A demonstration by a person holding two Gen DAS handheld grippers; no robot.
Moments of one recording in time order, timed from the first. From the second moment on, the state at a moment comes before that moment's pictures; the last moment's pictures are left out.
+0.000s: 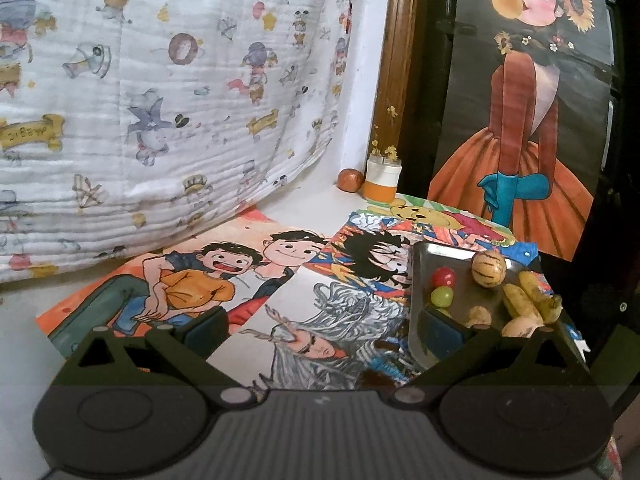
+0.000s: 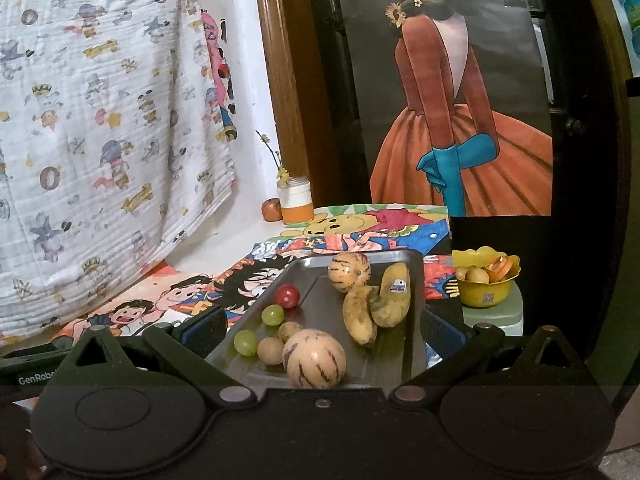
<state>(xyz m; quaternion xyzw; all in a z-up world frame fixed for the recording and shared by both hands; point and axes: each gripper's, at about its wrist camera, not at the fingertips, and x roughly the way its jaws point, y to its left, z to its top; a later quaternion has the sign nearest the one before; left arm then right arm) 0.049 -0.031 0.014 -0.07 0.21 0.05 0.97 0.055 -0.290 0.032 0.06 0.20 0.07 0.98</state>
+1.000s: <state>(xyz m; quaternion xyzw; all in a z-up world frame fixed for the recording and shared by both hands) 0.011 -0.019 -0.012 -0.03 0.21 0.03 0.98 0.021 -0.276 -0.001 0.05 0.22 0.10 0.97</state>
